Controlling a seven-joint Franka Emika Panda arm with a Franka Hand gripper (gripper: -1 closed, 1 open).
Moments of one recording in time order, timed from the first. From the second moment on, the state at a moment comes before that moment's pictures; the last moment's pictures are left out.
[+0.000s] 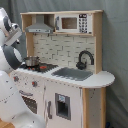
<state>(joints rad) -1.21 -0.45 1.81 -1.29 0.16 1.77 -0.14</state>
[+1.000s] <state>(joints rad) -1.50 -0.45 2.02 -1.23 0.18 1.70 -0.14</state>
